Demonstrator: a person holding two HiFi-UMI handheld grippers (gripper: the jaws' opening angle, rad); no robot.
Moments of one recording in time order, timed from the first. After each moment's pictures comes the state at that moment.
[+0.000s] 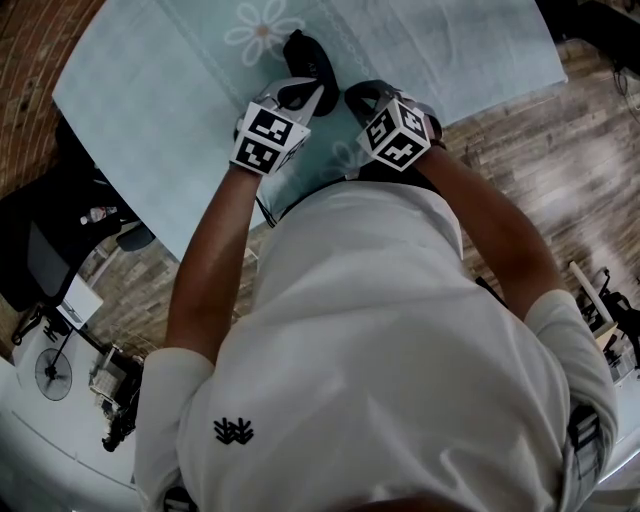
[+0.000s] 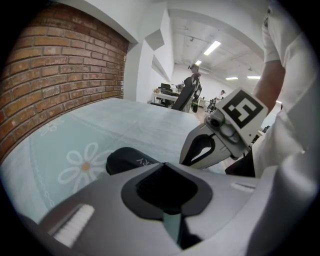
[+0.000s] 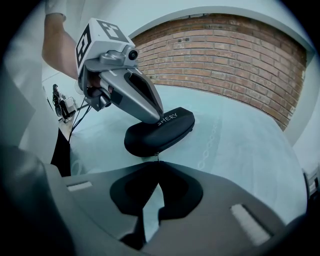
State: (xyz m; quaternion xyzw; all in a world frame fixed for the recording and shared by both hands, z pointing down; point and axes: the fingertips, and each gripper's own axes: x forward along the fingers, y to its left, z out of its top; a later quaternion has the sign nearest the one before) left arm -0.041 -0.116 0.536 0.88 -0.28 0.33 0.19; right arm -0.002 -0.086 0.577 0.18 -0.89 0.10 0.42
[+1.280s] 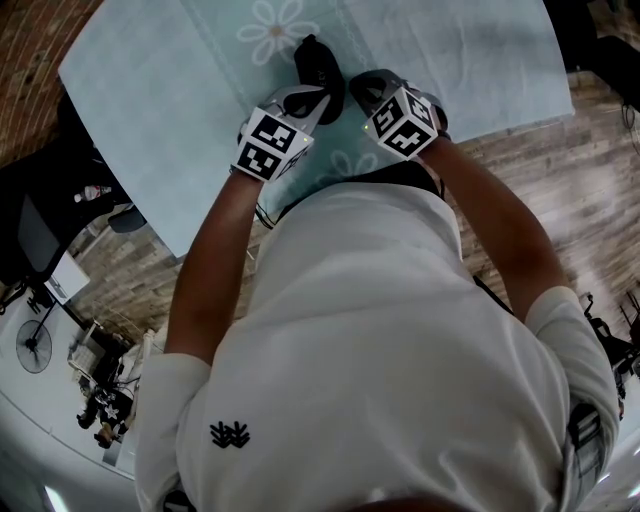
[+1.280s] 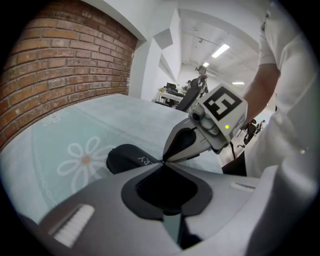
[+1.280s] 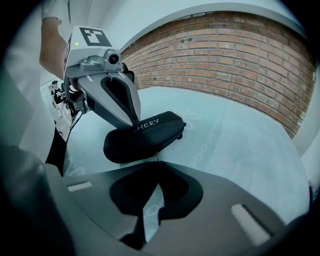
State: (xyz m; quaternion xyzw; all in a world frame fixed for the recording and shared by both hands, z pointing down) left arm -0.043 -0.115 0.537 0.87 -0.30 0.32 0.23; right arm -0.008 -0.128 0.578 0.14 -0.90 0.09 0.41
